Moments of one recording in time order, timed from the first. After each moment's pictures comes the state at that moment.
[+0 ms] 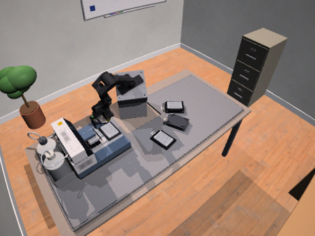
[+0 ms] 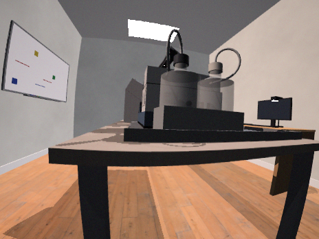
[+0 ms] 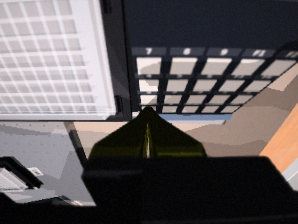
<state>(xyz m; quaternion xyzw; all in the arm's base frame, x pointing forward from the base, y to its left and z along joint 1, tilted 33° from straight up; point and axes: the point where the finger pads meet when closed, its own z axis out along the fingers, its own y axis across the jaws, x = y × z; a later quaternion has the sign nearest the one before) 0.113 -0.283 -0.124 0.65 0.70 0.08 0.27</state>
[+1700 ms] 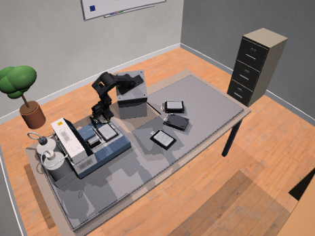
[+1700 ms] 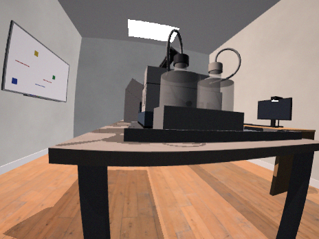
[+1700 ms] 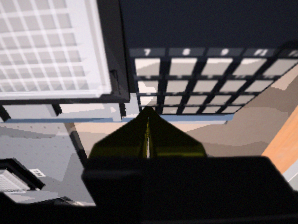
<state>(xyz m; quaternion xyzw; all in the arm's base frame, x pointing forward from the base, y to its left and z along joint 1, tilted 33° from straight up) 0.114 -0.284 -0.126 0.66 0.70 0.09 0.27</state>
